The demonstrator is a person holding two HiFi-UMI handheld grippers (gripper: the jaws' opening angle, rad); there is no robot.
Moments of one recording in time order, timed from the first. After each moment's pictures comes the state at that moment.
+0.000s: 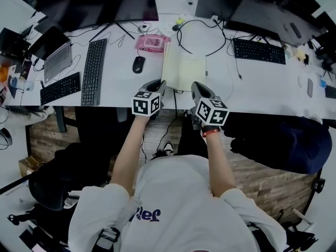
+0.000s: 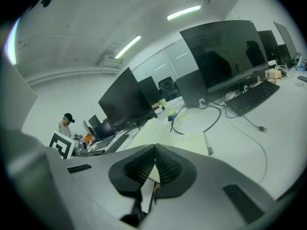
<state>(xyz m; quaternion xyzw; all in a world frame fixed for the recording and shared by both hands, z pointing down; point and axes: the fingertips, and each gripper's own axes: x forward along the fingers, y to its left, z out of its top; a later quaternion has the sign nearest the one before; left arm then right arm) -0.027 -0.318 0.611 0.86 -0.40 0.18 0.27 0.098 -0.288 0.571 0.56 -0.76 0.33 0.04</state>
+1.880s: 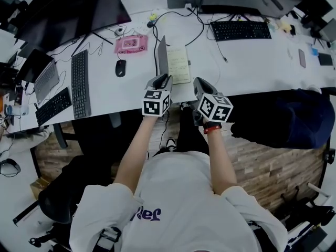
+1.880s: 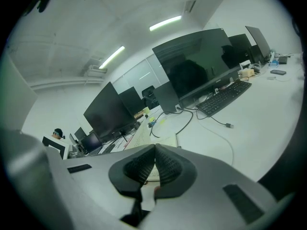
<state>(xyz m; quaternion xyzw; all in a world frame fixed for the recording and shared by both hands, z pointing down) 0.080 -0.298 0.603 0.89 -0.36 0.20 0.20 0.184 -0.250 0.580 0.63 -0.70 0.35 -0.01</state>
